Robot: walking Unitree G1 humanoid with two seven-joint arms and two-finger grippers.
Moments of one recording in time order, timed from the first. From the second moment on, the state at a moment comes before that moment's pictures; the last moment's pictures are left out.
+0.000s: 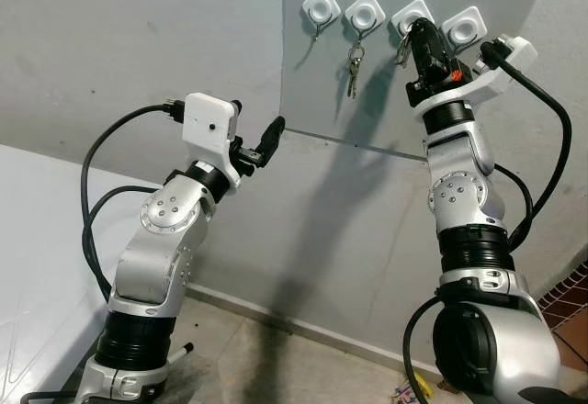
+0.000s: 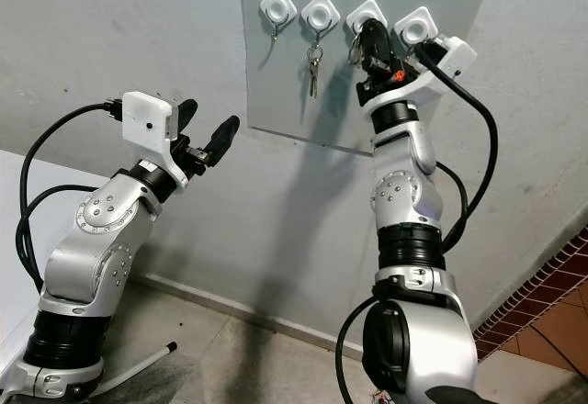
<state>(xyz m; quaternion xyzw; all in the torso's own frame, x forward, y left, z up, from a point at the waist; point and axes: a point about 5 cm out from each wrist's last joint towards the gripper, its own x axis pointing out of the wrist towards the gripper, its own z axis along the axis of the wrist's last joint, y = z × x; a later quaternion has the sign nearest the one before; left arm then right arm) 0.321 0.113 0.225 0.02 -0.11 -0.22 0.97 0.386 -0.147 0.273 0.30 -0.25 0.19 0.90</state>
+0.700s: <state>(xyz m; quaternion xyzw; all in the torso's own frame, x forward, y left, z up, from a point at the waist) 0.322 0.116 0.226 0.01 -0.11 -0.21 0.97 0.395 -0.142 0.273 0.18 -0.20 0.19 0.94</state>
